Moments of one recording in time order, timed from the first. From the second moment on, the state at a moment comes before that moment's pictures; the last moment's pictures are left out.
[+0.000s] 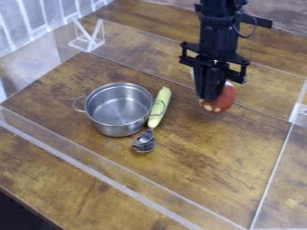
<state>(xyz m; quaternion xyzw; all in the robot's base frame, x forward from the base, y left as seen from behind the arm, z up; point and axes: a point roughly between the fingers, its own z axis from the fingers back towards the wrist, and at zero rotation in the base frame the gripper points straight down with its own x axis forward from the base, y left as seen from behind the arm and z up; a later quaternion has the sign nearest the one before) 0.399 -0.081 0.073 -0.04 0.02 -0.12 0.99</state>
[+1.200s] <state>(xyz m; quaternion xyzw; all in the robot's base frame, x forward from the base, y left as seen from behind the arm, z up) 0.400 -0.095 0.066 -0.04 0.06 -0.18 0.98</state>
